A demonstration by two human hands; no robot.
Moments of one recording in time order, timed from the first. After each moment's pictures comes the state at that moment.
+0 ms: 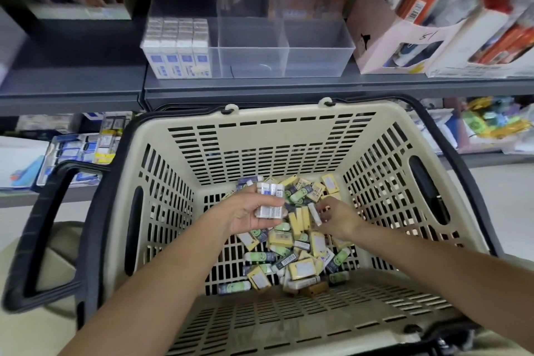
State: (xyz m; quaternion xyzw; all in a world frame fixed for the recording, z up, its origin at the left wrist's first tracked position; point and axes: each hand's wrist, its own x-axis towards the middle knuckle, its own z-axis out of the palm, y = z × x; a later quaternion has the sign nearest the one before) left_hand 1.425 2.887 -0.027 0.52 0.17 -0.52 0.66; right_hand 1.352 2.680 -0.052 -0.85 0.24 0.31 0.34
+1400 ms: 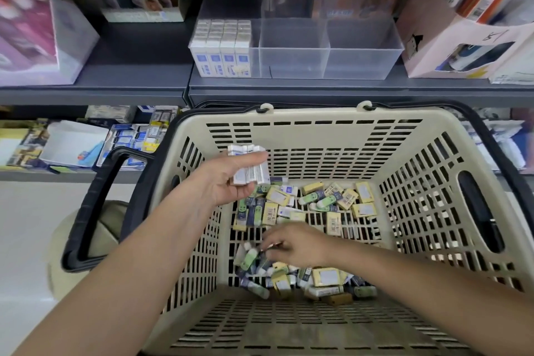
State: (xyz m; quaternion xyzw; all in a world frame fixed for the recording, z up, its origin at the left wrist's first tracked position) left_hand 1.455 2.941 0.047 0.59 0.28 -0.35 0.67; right_hand 1.363 2.781 -0.061 -0.86 -0.25 0.34 0.29
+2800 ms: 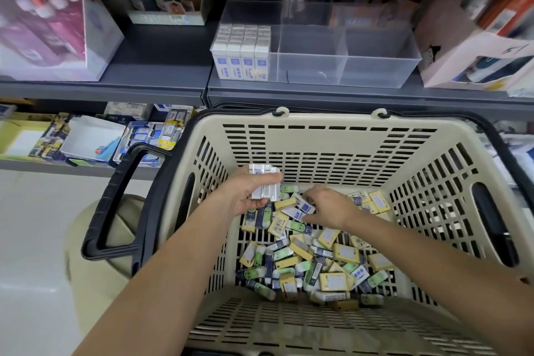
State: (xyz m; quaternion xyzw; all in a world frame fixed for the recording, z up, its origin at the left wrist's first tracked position) left_hand 1.448 2.941 0.001 0.63 0.26 -0.34 0.65; right_hand 1.419 2.740 -0.069 -0.95 -0.12 0.27 0.13
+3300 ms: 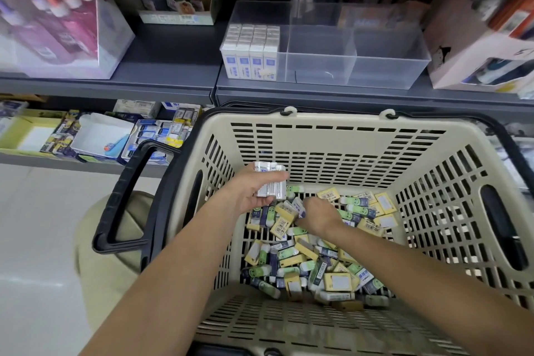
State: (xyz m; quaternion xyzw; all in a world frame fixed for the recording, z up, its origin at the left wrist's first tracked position) left_hand 1.448 2.943 0.001 0.63 0.26 -0.33 0.66; right_hand 1.408 2.784 -0.083 -0.94 0.01 0.30 0.18
